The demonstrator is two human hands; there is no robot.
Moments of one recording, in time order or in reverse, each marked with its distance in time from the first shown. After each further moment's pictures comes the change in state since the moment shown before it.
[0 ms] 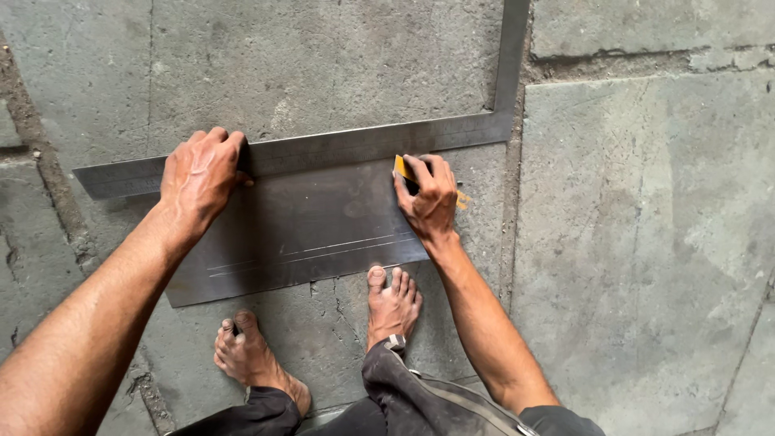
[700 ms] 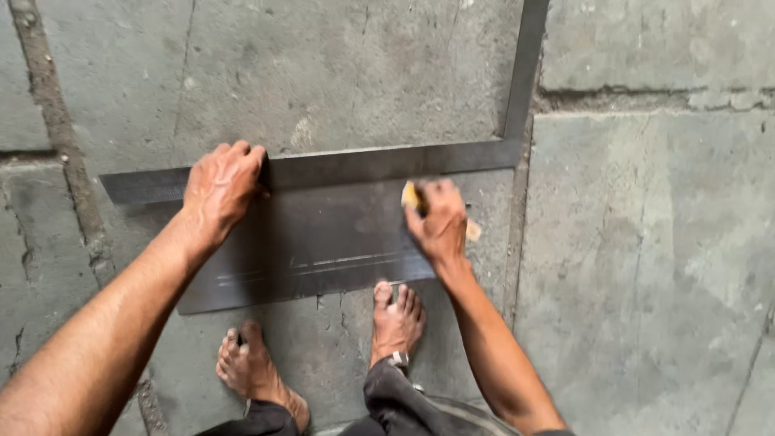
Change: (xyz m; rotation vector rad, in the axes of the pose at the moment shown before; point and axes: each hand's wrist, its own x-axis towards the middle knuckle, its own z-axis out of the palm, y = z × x) left_hand 0.003 -0.003 -0.007 -0.055 0.074 0.031; right_hand 0.016 -0.028 -0.025 0.010 -0.196 0.040
